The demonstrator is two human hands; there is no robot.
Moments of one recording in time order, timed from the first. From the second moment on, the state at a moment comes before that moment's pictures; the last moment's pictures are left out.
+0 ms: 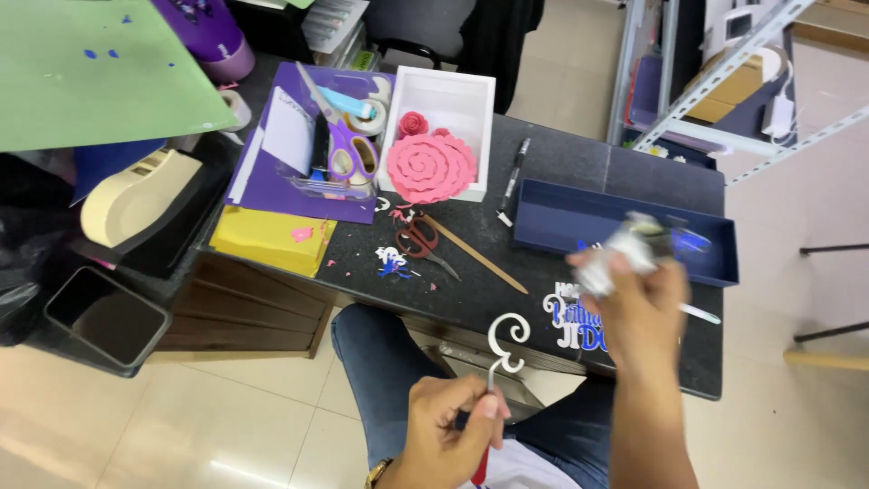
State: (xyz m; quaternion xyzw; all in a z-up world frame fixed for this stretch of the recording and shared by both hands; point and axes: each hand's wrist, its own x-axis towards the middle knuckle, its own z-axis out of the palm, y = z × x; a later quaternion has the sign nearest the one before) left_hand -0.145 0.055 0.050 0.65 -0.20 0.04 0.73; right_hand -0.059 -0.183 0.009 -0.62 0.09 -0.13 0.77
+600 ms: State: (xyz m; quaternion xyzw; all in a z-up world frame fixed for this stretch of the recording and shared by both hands) left_hand -0.173 0.000 0.090 0.72 -0.29 0.16 0.61; right_hand -0.163 -0.143 0.086 -0.70 0.03 -0.68 0.22
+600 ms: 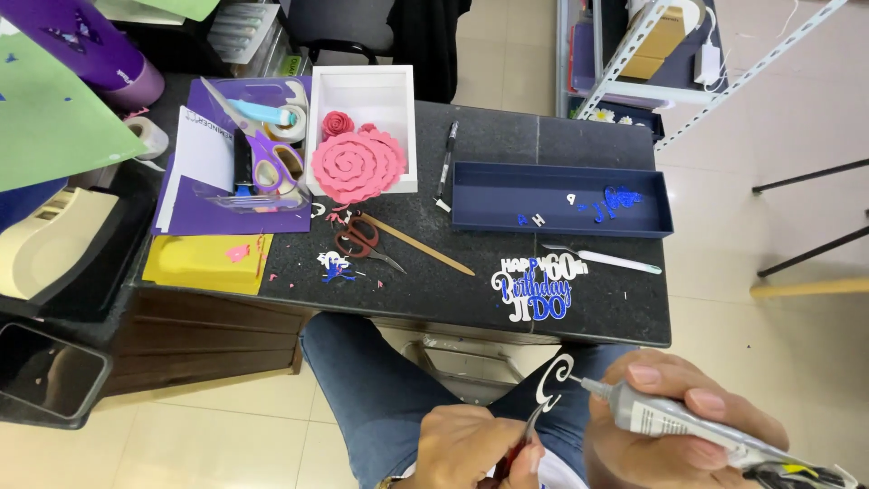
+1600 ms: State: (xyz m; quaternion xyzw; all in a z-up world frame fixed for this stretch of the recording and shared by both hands) left_hand -0.173 -0.001 0.083 0.70 -0.33 0.16 0.61; right_hand -0.168 -0.170 0.081 -0.73 -0.07 -0.67 0.12
